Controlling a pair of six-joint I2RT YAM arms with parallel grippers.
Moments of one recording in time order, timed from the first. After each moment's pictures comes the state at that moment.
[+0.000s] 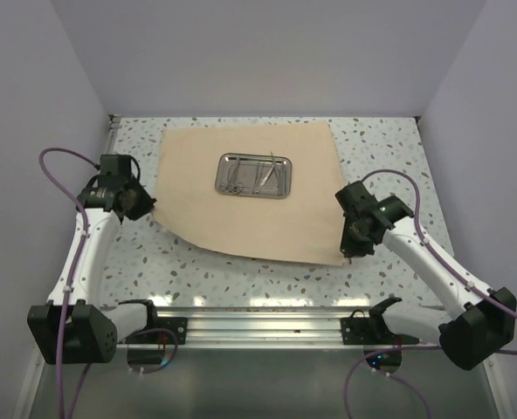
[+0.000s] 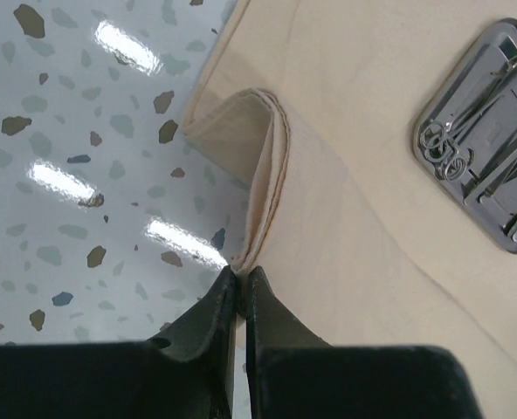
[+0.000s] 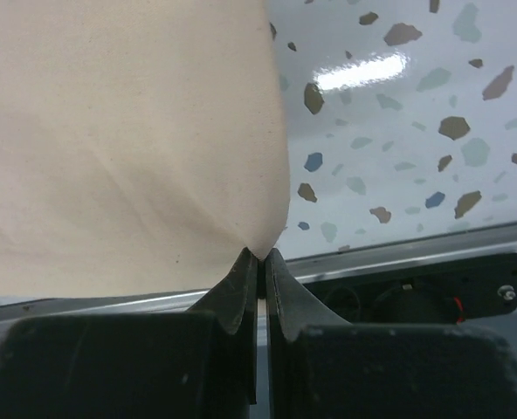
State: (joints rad) left arm 0.04 1.19 1.08 -0.84 -0.08 -0.63; right arm 0.48 1.16 1.00 -1.15 0.18 0.71
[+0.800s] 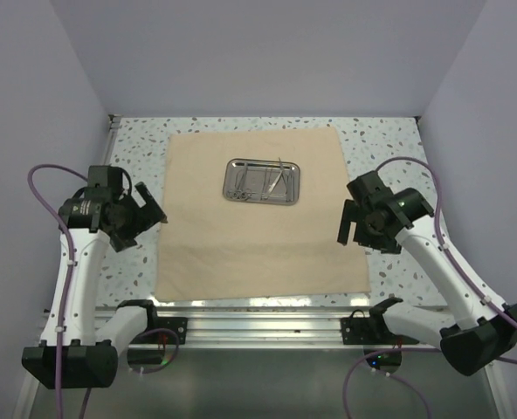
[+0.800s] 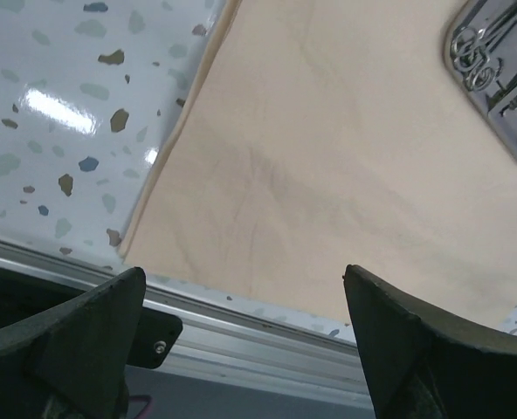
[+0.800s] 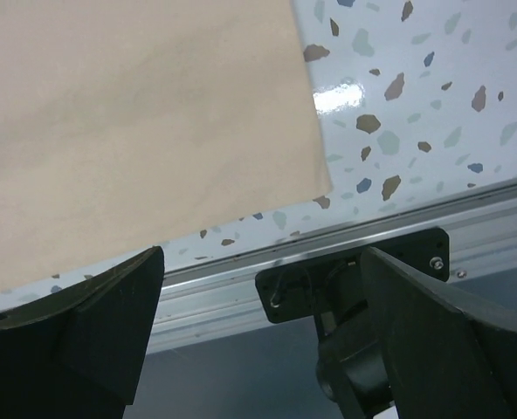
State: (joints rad) left arm 0.04 1.00 1.14 -1.24 0.03 -0.62; right arm 0.46 1.11 1.16 -1.36 0.30 0.69
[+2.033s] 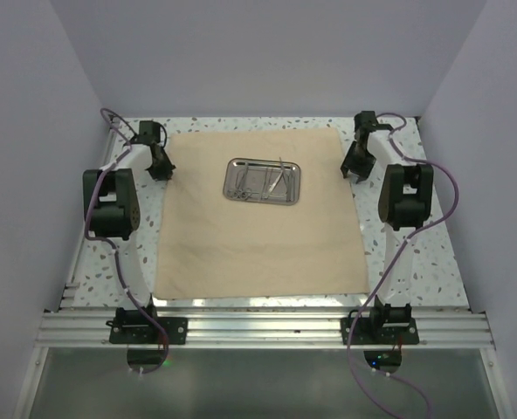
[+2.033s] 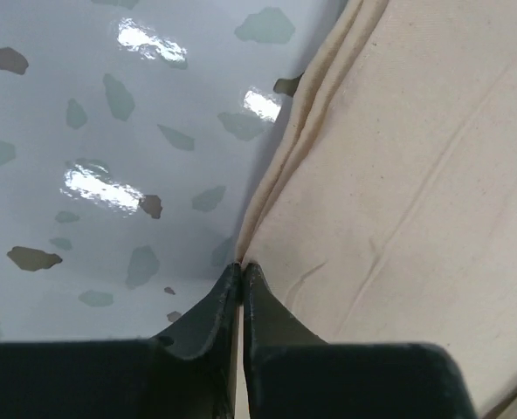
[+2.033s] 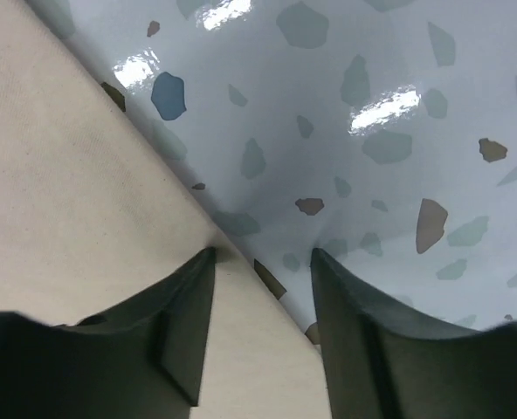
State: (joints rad) left arm 0.04 2.14 1.58 -0.51 -0.08 -0.48; right arm 0.03 2.32 1.94 -0.87 0.14 0.50
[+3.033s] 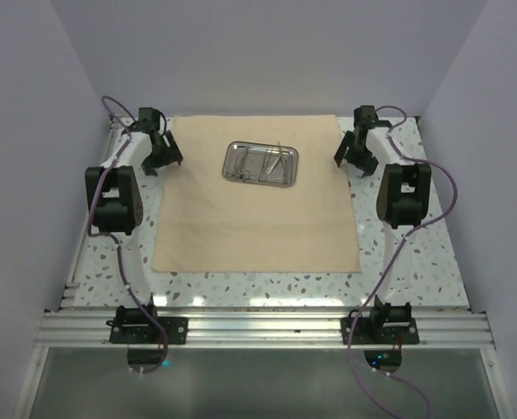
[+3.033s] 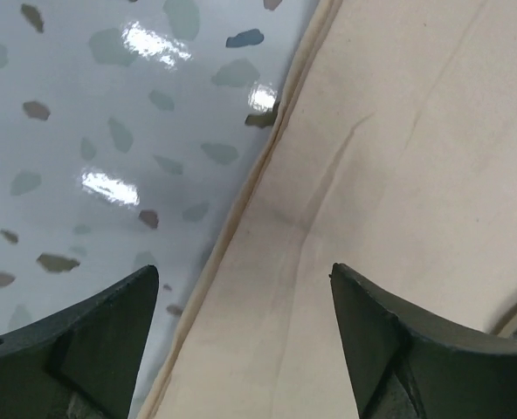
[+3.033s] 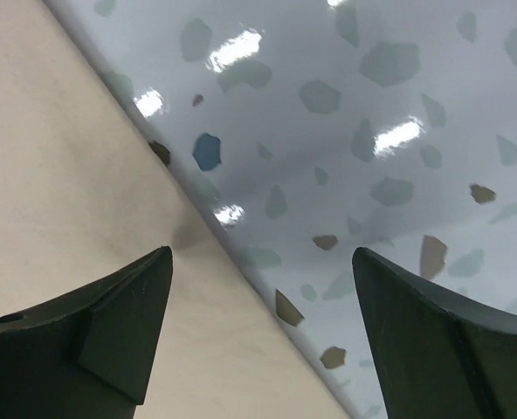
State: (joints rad) left arm 0.04 2.24 1.84 -0.67 -0.07 -0.44; right arm 0.03 2.37 2.04 -0.83 0.15 0.52
